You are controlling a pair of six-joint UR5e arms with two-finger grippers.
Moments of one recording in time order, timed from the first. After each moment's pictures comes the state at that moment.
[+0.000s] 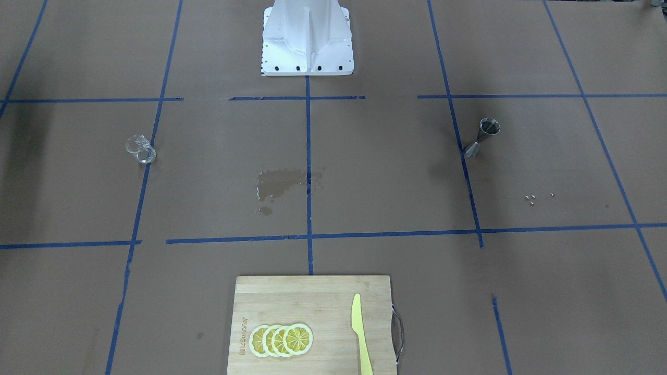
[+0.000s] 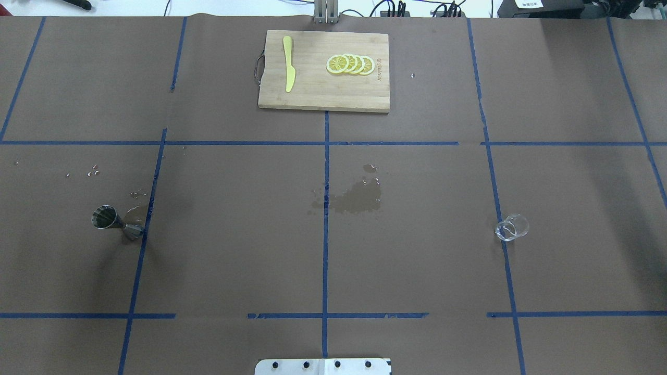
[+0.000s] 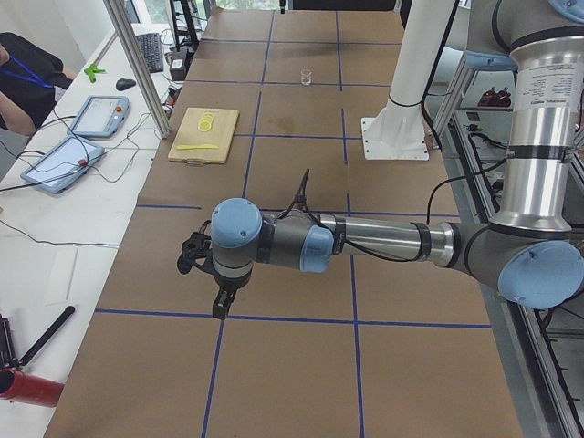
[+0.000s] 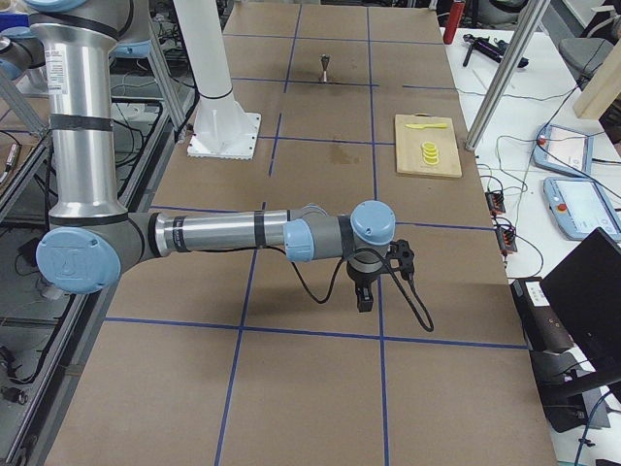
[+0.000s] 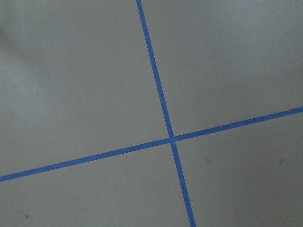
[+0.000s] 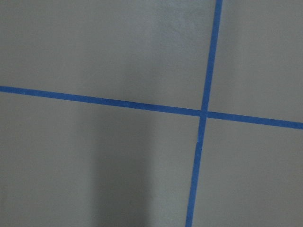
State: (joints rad) left arm -1.67 -1.59 -1.64 -1.67 -2.38 0.17; right arm 1.51 -1.57 1.66 -1.56 2.39 -0.01
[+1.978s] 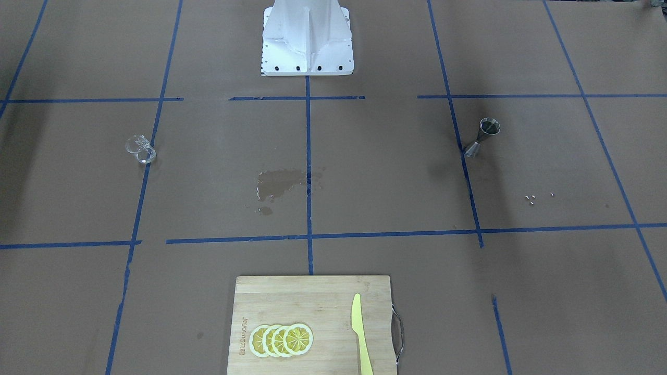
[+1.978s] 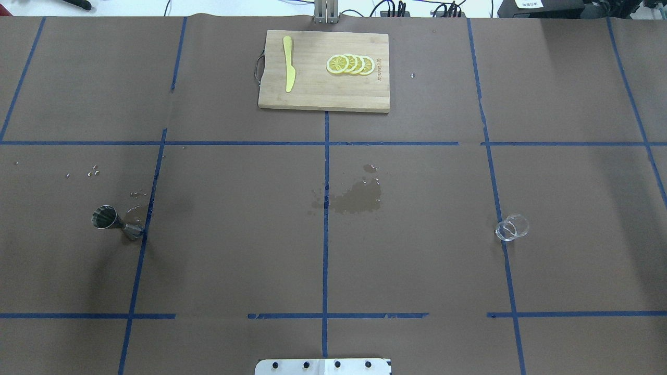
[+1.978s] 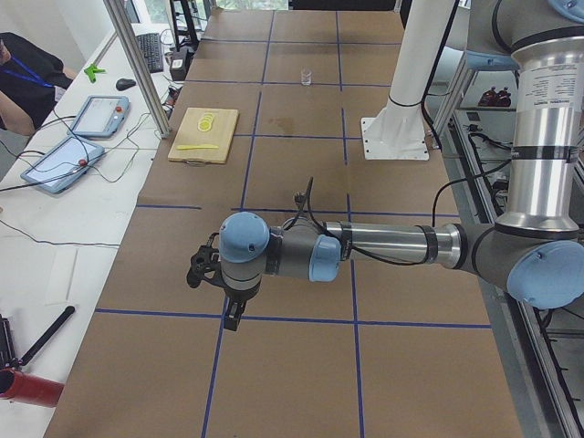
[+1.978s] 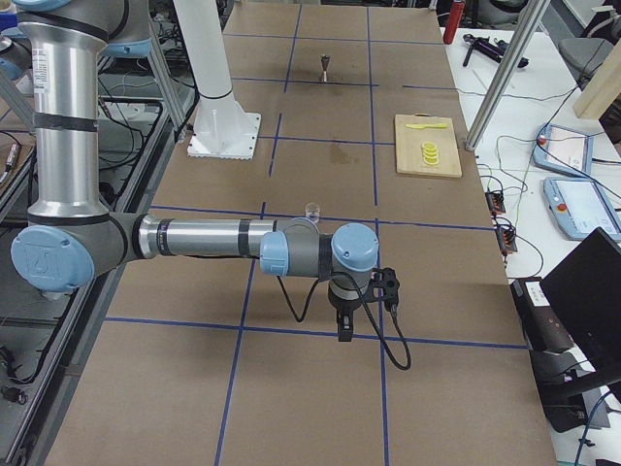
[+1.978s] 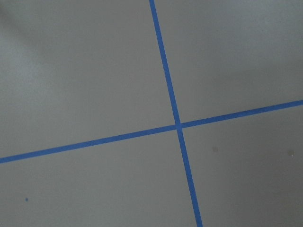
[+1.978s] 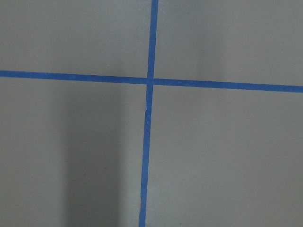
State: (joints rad) left arm -1.67 -1.55 -1.63 -1.66 -2.38 0.16; right arm 1.58 -1.63 1.67 -1.61 2.33 -0.05
